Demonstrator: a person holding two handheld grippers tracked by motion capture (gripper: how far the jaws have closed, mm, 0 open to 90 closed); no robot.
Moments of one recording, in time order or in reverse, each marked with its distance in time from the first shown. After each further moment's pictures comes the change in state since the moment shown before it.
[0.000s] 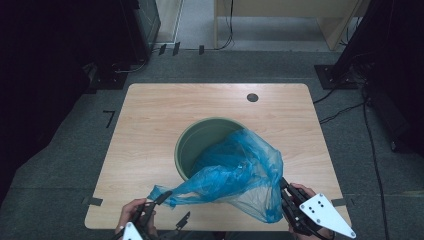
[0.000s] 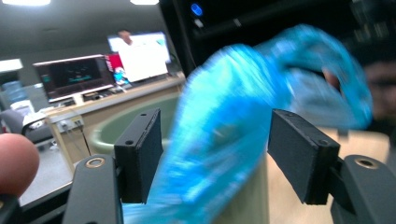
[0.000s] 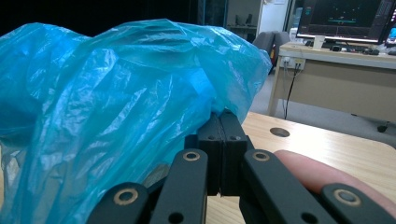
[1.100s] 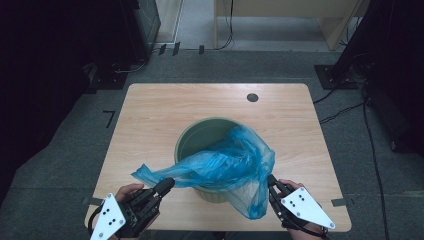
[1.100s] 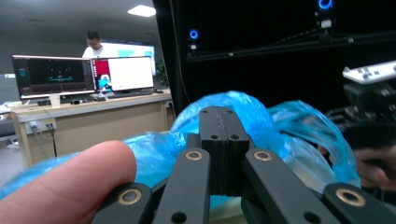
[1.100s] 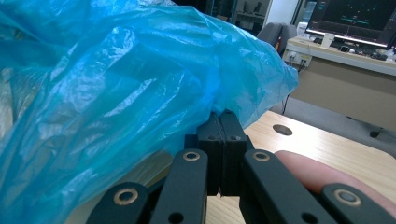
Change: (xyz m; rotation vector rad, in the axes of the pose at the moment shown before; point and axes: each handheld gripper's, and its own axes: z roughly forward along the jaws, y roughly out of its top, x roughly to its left) left arm 0.056 0.029 0.005 -0.134 -0.035 -0.239; right arm 0.014 0.003 0.020 0.074 0.009 -0.117
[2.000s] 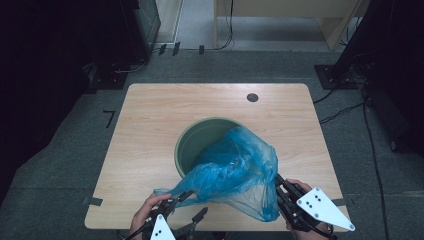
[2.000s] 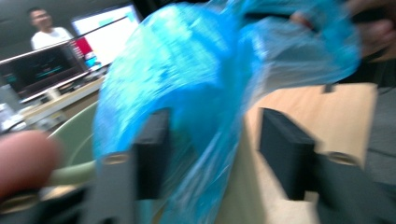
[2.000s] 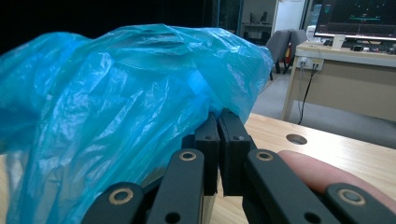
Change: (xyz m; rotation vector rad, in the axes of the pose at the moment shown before) left arm -0.055 -0.037 0.022 0.269 -0.024 0.332; right arm -0.012 0.011 -0.015 -0.072 0.052 0.121
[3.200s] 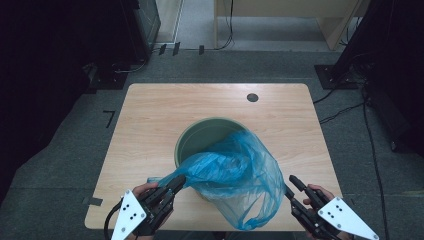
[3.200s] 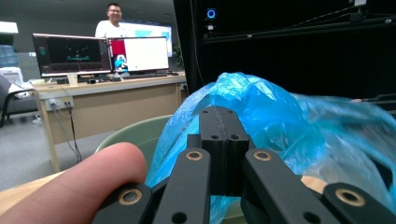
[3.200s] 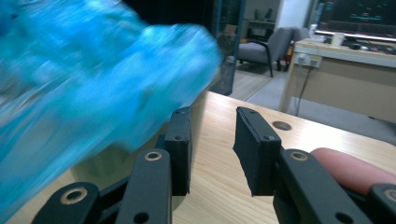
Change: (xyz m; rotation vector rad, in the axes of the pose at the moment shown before) left arm 0.041 0.019 -0.006 -0.172 0.083 -0.343; right arm -0.033 -0.020 -0.033 0.021 0.007 -0.034
